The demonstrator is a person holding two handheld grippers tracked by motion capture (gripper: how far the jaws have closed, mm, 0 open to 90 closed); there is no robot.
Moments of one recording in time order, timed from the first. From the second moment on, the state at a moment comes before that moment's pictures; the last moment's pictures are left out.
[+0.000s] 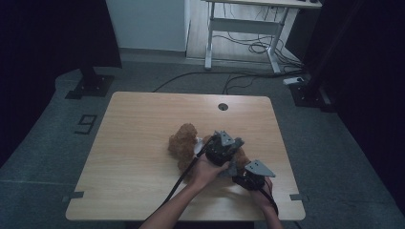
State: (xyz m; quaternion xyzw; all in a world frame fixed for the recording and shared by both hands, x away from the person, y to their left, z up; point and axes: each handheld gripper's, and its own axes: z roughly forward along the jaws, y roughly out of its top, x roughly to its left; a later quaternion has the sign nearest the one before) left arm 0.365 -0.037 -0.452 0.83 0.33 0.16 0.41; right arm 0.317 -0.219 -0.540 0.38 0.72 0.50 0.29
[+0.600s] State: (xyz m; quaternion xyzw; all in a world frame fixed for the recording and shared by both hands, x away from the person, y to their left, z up) left arm 0.375 0.104 -0.452 0.78 0.44 0.14 0.43; right arm 0.319 -0.222 -0.542 0.38 0.72 0.51 0.28
